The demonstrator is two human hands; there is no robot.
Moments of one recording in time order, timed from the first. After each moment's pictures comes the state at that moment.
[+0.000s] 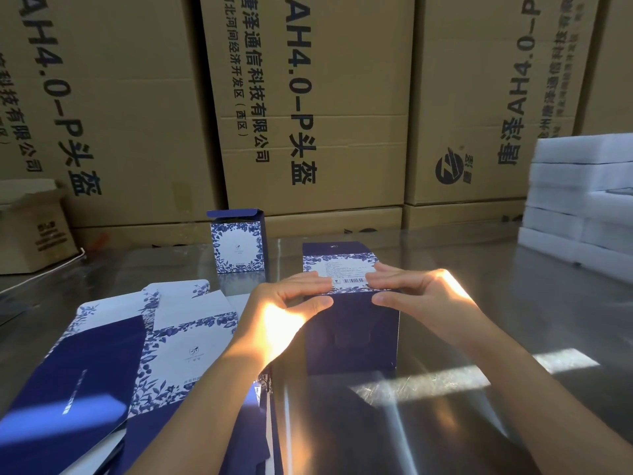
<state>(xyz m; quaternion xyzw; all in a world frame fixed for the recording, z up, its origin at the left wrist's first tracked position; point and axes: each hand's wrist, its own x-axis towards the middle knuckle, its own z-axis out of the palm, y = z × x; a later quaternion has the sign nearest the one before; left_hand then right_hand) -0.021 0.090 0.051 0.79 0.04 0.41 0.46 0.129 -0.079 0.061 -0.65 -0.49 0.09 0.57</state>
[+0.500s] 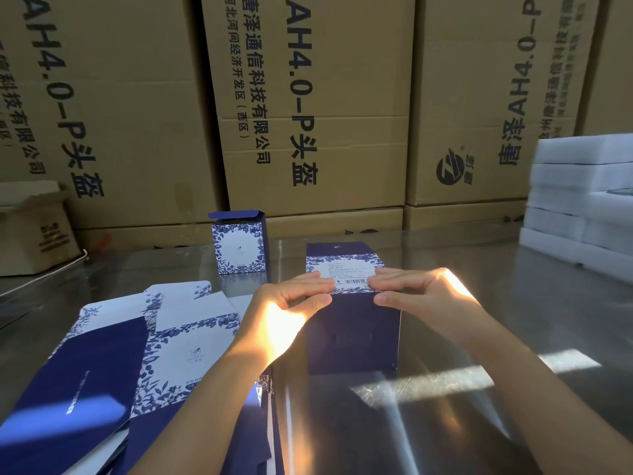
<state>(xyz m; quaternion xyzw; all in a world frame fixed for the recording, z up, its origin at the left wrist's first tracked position) -0.023 0.088 0.053 0.80 0.04 0.39 0.46 0.133 -0.081 0.062 -0.66 -0.50 0.07 0.56</state>
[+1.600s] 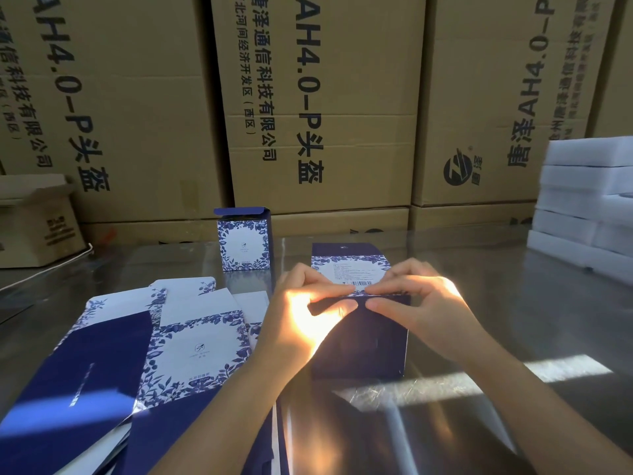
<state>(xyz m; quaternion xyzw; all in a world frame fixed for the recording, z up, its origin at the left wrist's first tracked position) -0.024 0.064 0.052 0.83 0.06 0.46 0.31 0.103 -0.075 0.062 -0.70 -0.49 -0.07 0.51</state>
